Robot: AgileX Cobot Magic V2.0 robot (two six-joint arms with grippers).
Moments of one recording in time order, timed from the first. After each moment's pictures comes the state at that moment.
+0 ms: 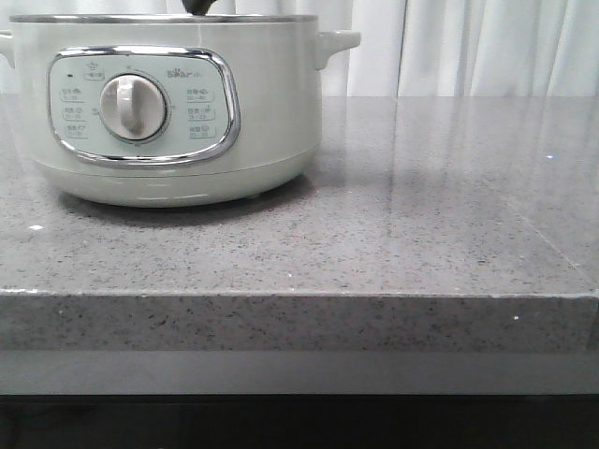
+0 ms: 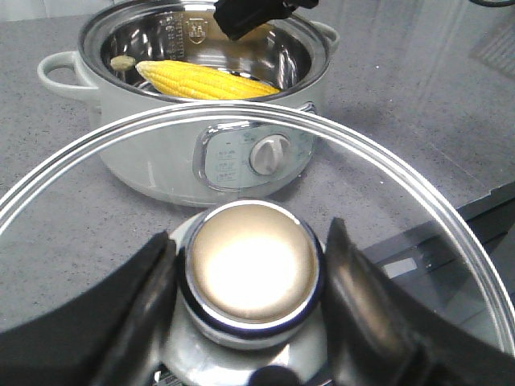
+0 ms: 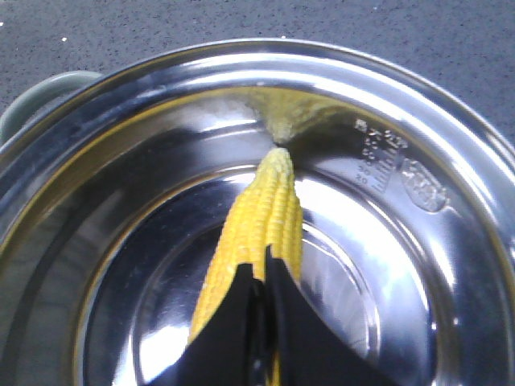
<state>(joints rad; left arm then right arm) -0.41 0.29 -0.74 -0.17 0.89 0.13 0.58 1.92 -1.89 0.29 0.67 -0.20</state>
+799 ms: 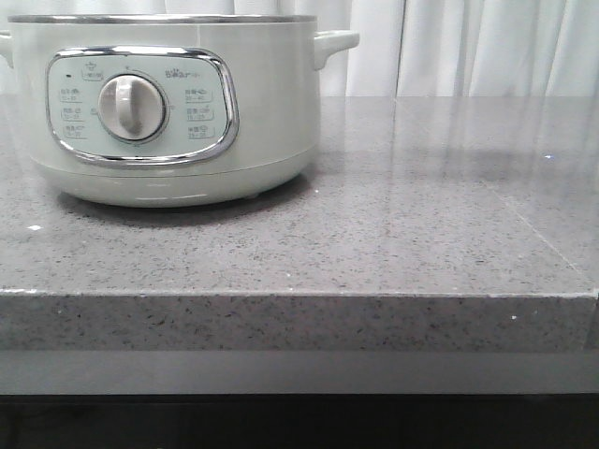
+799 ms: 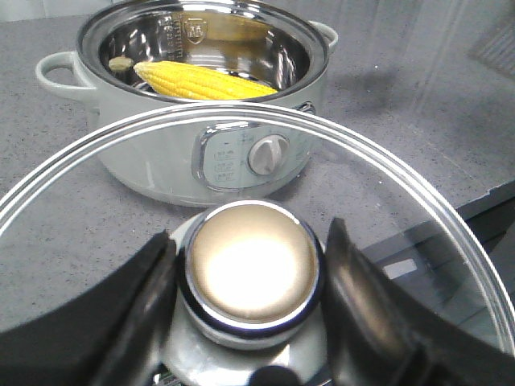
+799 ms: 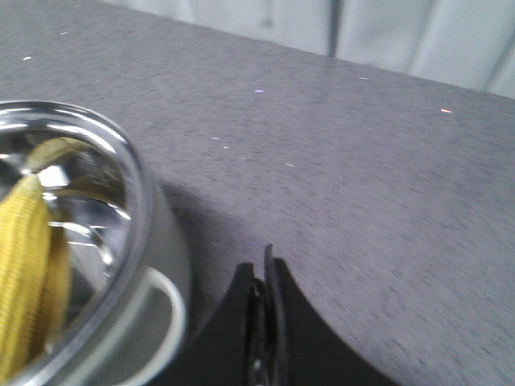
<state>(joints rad) -0.41 0.29 -0.74 -0.17 0.89 0.13 0.27 1.48 -1.39 0.29 0.45 -0.22</state>
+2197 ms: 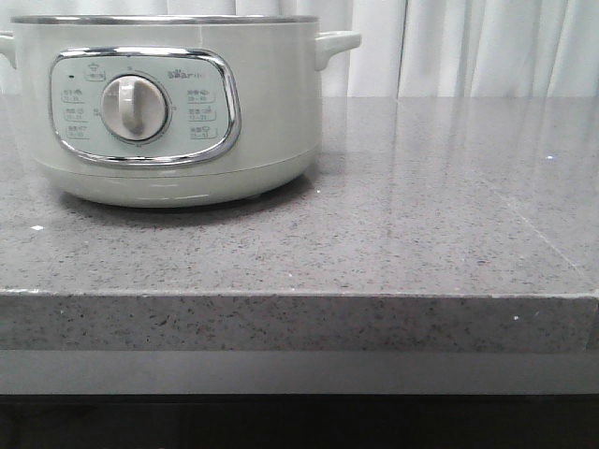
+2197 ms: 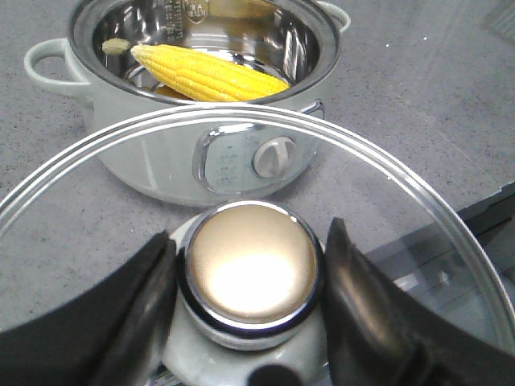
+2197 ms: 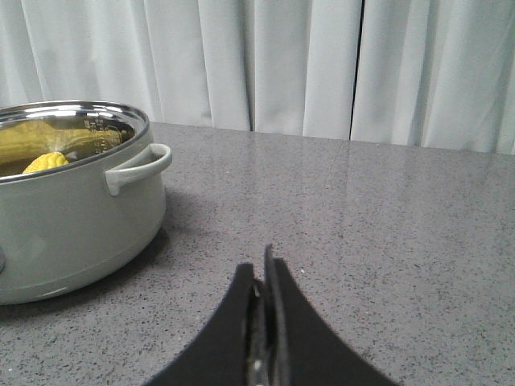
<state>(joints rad) -0.41 0.53 -0.87 -0.17 0.89 0.13 0.24 0.40 -0.35 0.29 0.07 -0.23</state>
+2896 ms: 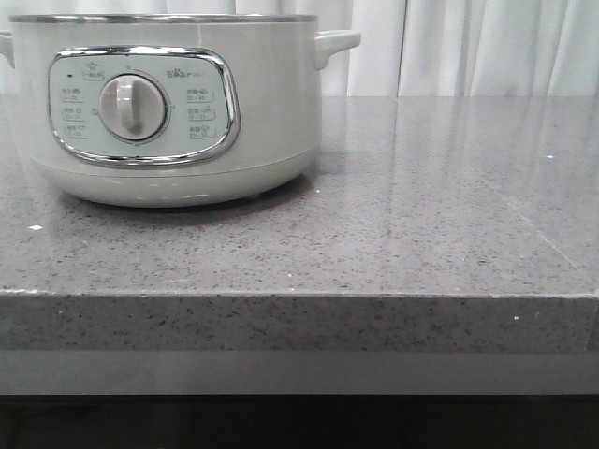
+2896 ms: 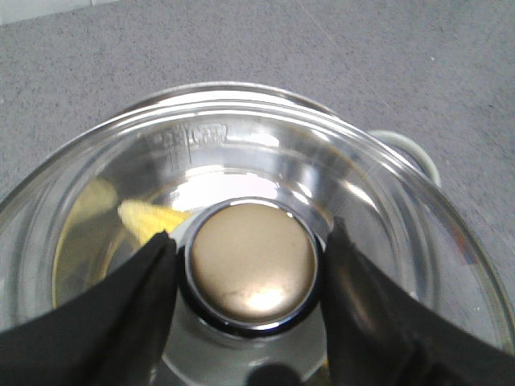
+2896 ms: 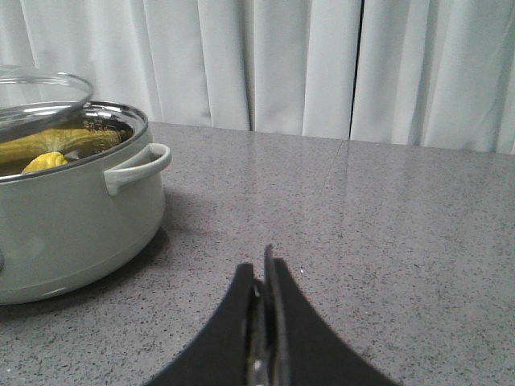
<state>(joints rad) -0.41 1.39 -1.48 -0.17 0.75 0.17 0.24 0.40 -0.35 0.29 0.07 -0.23</state>
